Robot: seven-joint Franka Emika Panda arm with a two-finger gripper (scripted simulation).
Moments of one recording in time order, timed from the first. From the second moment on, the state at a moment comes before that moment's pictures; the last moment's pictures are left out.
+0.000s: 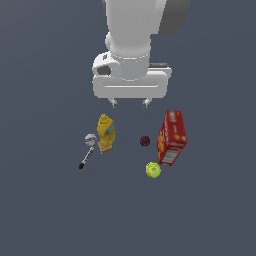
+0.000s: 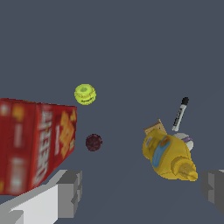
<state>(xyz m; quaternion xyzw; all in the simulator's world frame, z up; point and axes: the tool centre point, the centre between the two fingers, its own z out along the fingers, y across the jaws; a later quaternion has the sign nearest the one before) -0.013 0.006 0.329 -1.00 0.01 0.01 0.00</state>
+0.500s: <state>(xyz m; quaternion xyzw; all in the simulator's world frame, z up) -0.008 0.011 0.345 -1.00 -0.01 -0.01 0.00</state>
